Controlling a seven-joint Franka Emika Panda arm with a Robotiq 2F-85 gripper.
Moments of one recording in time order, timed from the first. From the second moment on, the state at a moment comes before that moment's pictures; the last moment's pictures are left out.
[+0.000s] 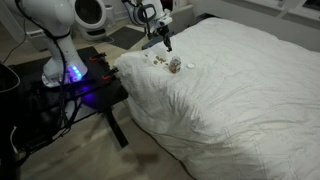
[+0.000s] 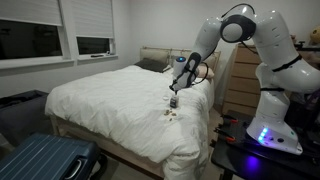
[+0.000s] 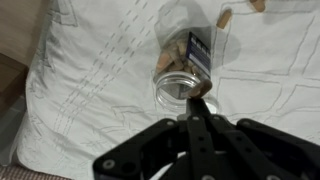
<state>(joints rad) 0.69 0.68 -0.85 -2.23 0.10 3.00 0.70</state>
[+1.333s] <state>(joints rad) 0.81 0.77 -1.02 -2.32 0.13 3.00 0.78</state>
